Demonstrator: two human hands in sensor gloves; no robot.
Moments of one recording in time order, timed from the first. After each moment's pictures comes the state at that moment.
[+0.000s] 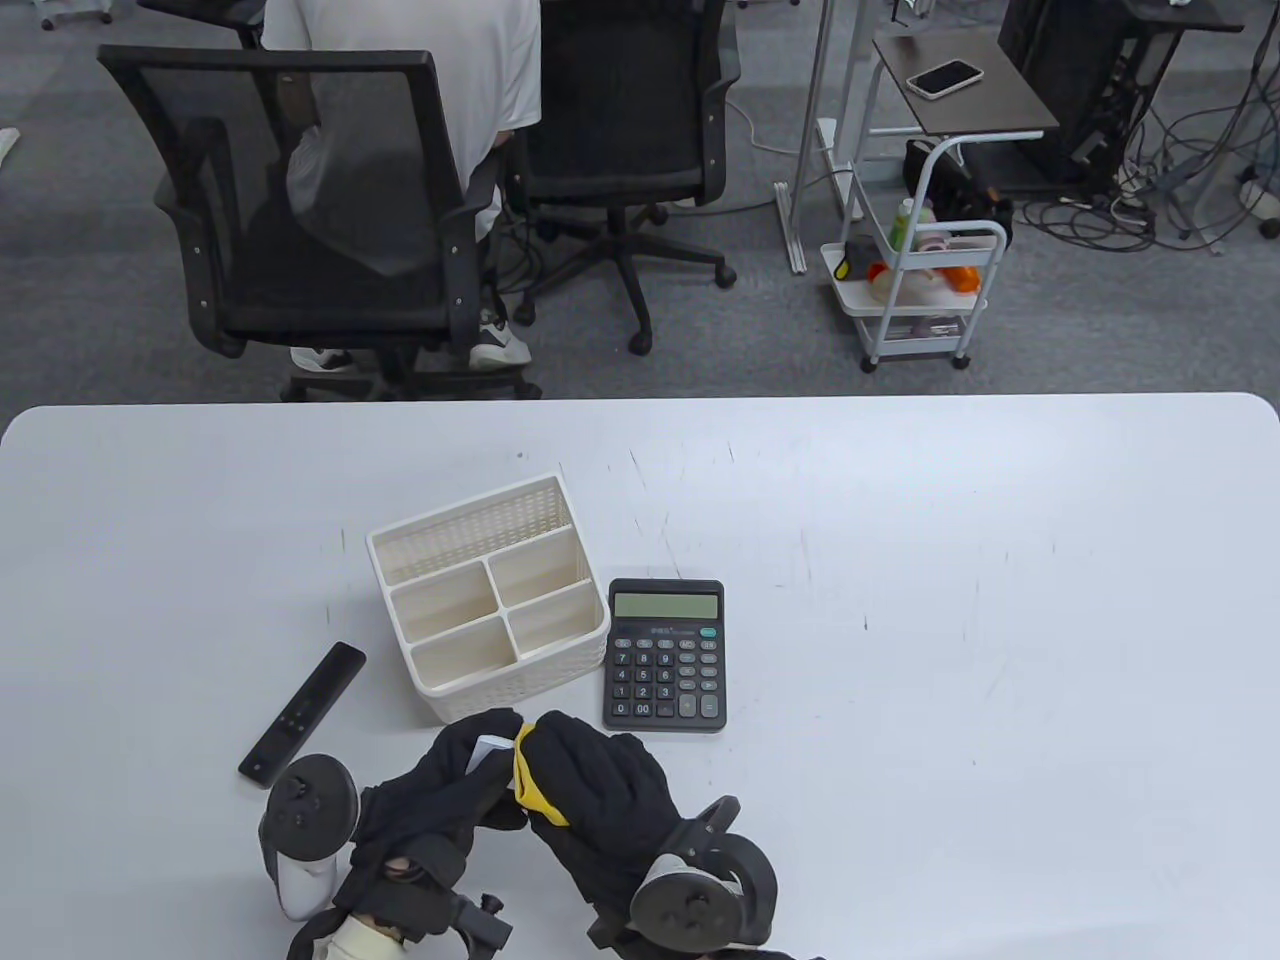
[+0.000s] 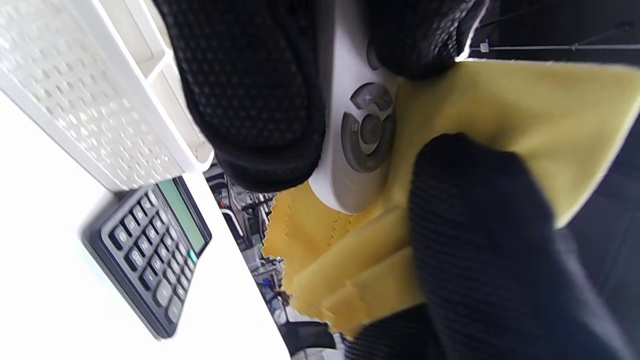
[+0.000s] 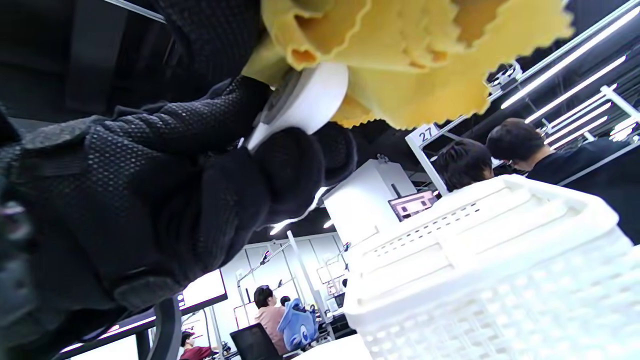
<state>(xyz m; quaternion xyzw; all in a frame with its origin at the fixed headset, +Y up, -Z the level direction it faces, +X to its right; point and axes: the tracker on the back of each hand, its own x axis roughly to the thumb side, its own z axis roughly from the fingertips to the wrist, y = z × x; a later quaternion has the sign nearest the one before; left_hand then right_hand) -0.229 -0.706 -0.243 0.00 -0.13 0.61 0.78 -0.003 -0.694 -0.211 0.32 -0.26 0.84 0.36</state>
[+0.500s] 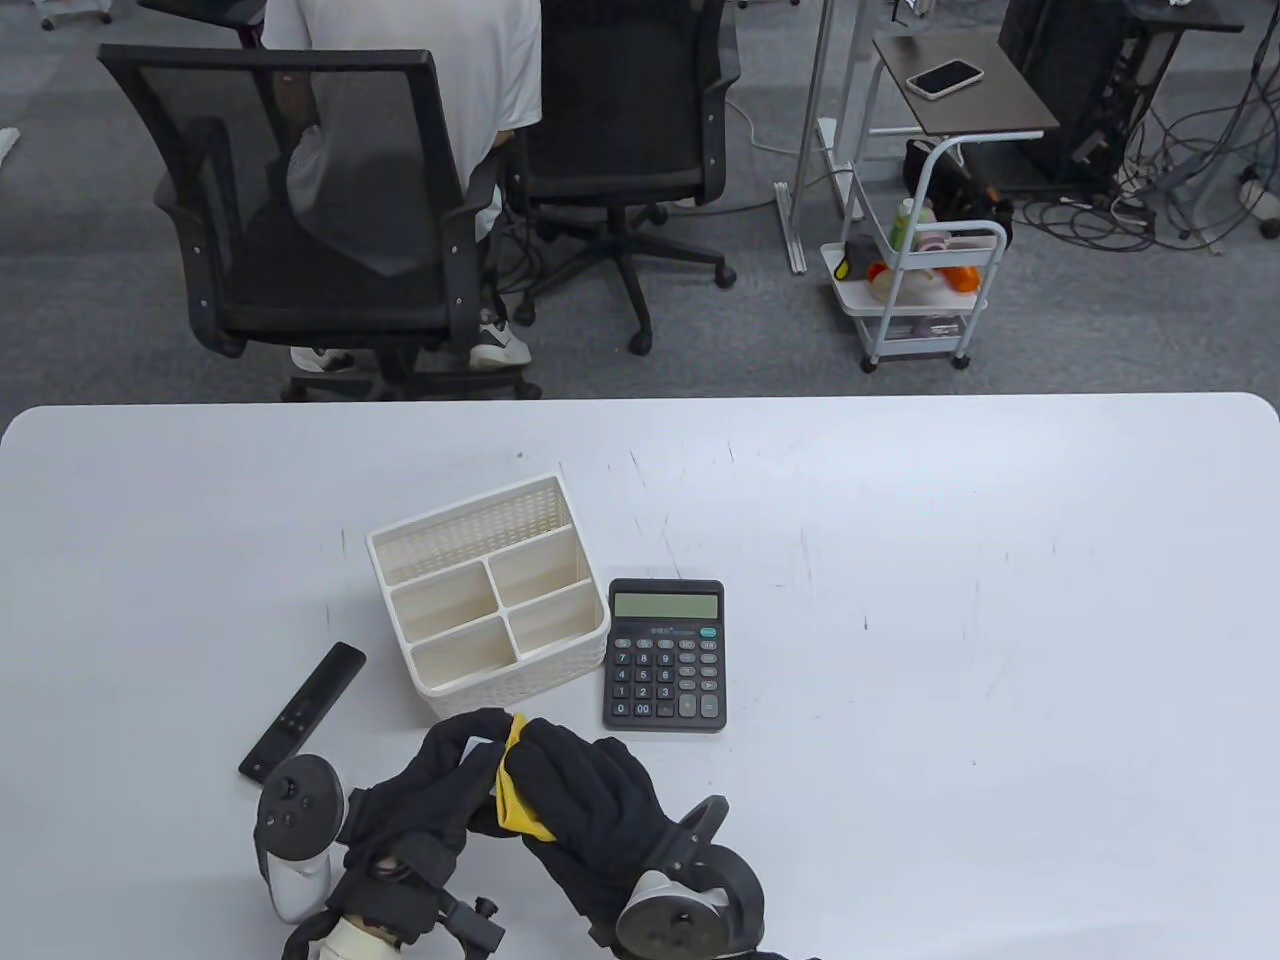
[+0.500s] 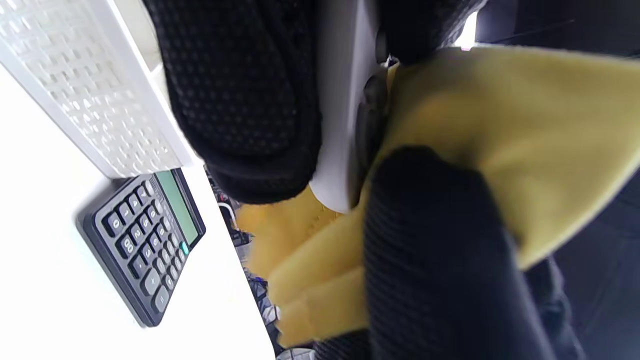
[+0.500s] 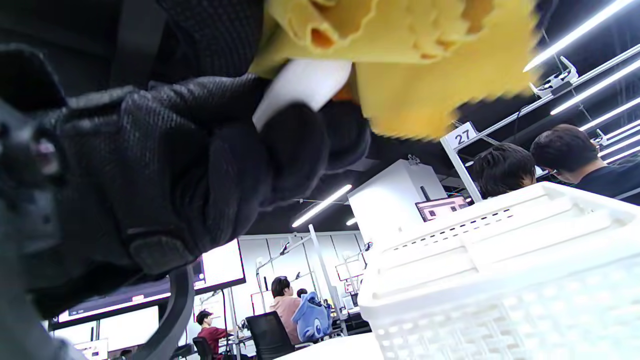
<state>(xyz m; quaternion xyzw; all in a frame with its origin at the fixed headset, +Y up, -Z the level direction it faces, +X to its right) -0.234 -0.709 -0.240 0.00 -0.11 0.64 0.76 -0.013 -0.698 -0.207 0.36 -0.27 0.83 0.31</state>
